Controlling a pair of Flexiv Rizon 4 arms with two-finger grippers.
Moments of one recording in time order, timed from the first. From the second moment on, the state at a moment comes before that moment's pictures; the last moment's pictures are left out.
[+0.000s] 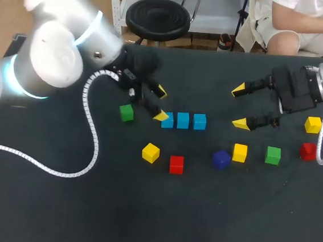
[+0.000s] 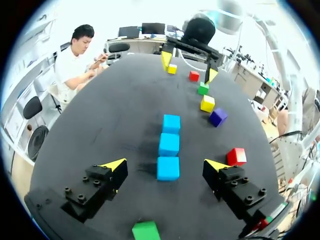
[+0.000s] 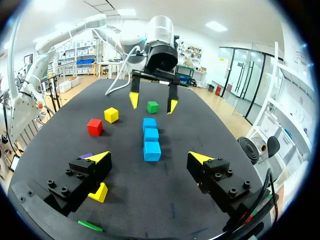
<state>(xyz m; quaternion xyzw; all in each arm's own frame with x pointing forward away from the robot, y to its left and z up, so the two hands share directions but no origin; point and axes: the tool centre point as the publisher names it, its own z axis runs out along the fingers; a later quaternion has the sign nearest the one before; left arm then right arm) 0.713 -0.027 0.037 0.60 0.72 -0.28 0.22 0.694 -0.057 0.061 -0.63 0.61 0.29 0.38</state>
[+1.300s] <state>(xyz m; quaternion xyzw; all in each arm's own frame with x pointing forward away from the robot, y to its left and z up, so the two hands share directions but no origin) 0.716 0.065 0.066 0.53 0.76 -0.25 0.27 0.694 -0.057 0.061 -0.63 0.61 0.29 0.38</state>
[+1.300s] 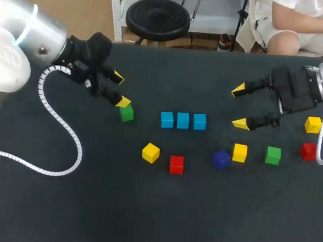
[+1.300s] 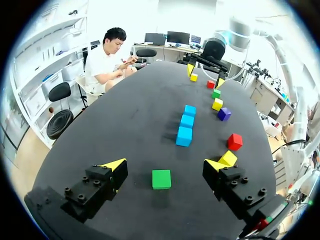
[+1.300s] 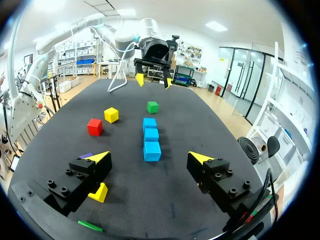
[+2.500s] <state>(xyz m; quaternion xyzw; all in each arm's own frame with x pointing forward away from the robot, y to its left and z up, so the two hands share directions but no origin) 0.715 0.072 0.024 0.53 0.75 -0.29 0.27 0.694 -0.057 0.061 -0.63 0.61 0.29 0.38</state>
